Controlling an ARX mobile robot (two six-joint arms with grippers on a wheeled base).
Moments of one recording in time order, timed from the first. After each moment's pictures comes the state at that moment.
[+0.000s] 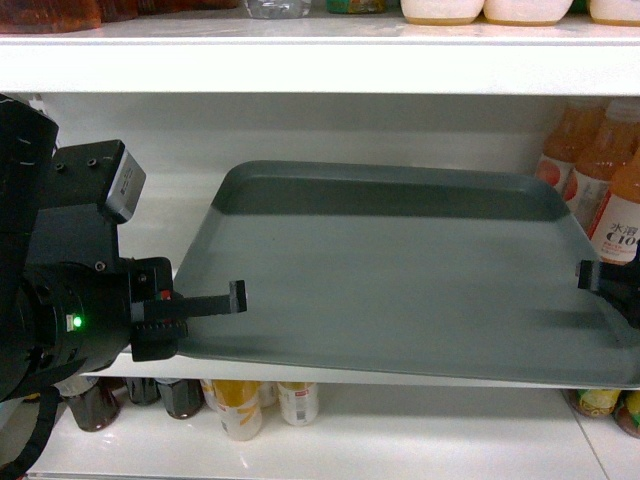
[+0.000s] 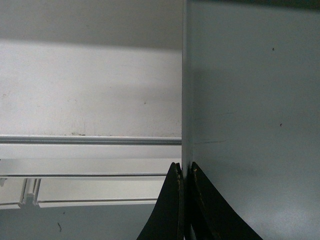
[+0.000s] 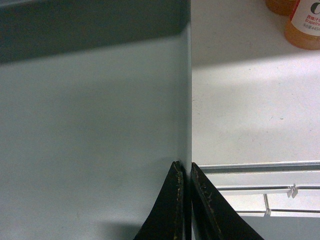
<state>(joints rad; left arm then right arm) -0.37 1.65 0.60 0.41 -0.21 -0.31 0.07 1.73 0.64 0.48 -0.09 0.22</state>
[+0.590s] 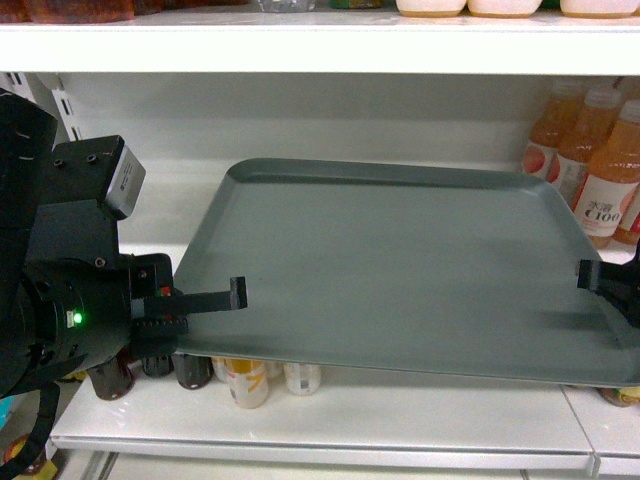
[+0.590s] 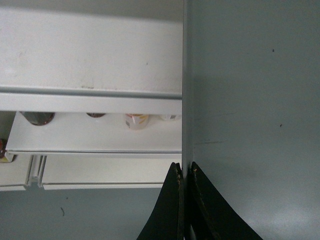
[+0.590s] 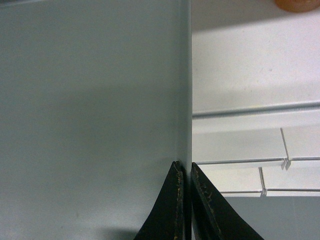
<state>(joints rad) -0.37 1.65 0.61 0.41 -0.21 -0.31 0.08 1.73 0.64 0.48 -0.09 0.22</state>
